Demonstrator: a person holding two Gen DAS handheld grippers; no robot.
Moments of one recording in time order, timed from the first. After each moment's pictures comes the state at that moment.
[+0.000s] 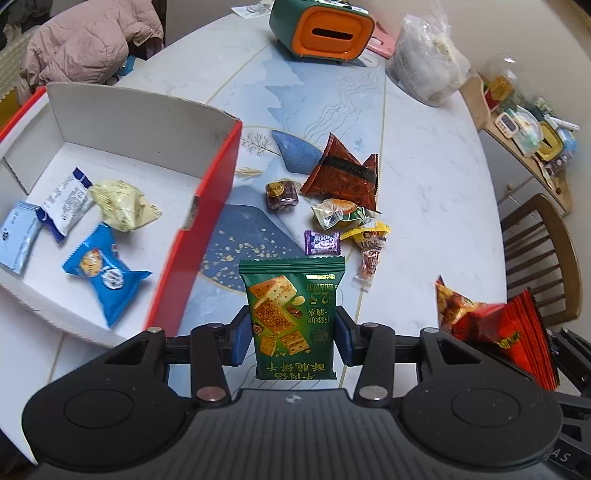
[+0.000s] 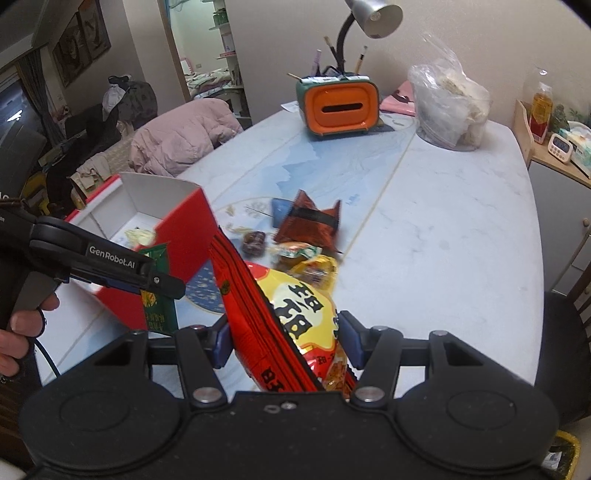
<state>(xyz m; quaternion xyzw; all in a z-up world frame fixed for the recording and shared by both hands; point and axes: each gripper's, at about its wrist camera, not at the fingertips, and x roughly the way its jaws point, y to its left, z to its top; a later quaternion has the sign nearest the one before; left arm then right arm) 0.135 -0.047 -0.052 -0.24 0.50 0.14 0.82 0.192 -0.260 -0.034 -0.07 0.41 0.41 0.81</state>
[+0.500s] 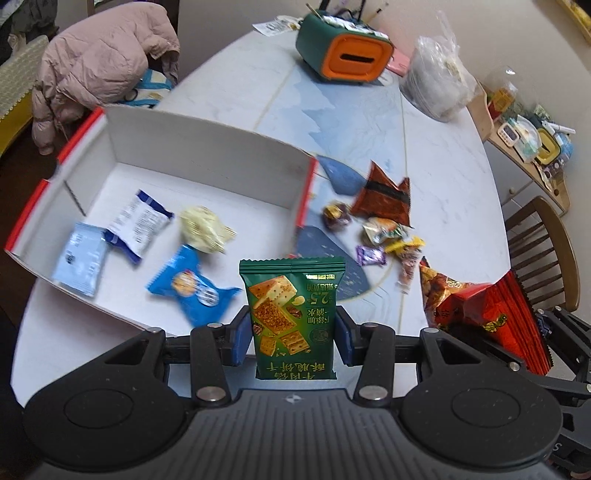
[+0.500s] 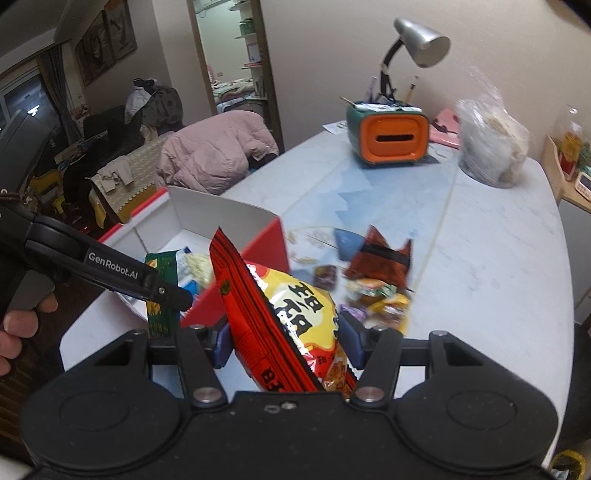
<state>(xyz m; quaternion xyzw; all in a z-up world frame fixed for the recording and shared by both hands) 0.086 0.029 -0.015 -0.23 0.50 0.14 0.83 0.147 -0.177 0.000 -0.08 0.38 0.43 0.81</state>
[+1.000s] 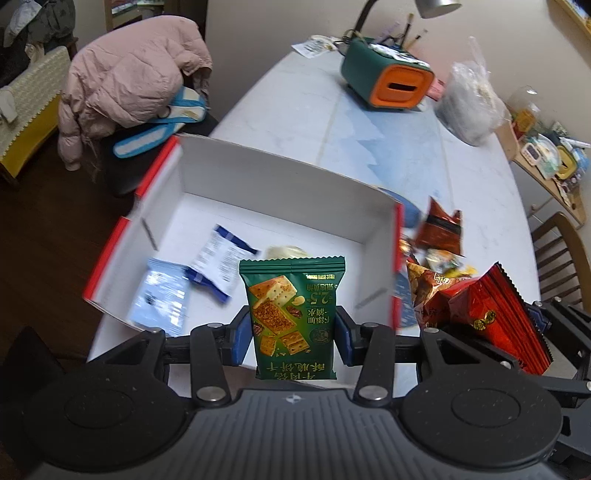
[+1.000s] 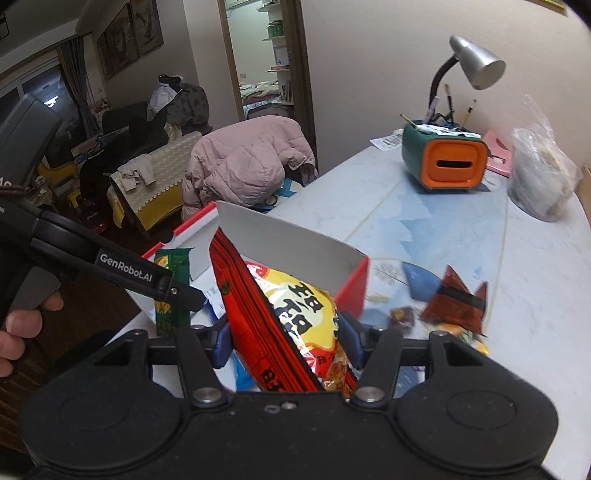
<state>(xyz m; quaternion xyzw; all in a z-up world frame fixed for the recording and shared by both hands) 0.062 0.121 -0.005 -0.21 0.49 0.16 0.83 0.125 -0.073 0.008 -0.09 0.37 0.46 0.81</state>
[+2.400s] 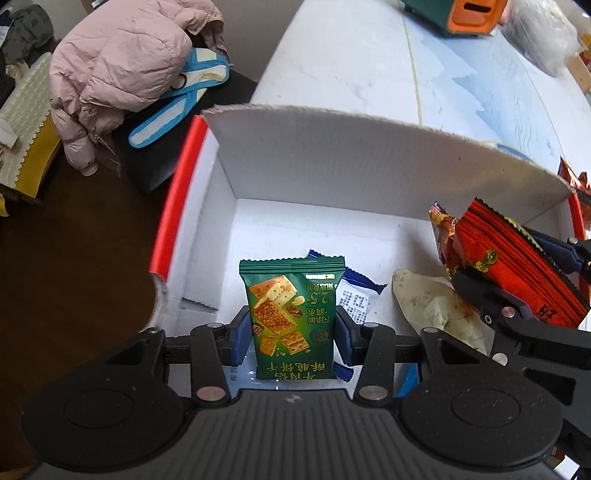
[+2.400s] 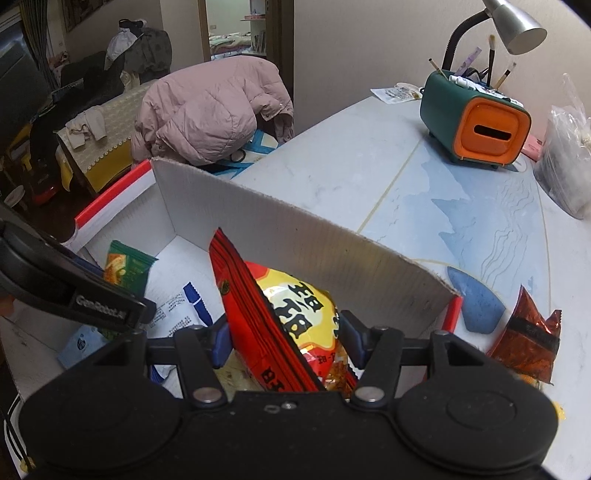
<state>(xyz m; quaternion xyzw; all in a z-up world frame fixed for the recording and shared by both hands) 0.151 0.213 -0.111 -0.12 0.60 0.17 0.77 0.176 0.067 -0.085 -0.16 0.42 0.39 0.80</state>
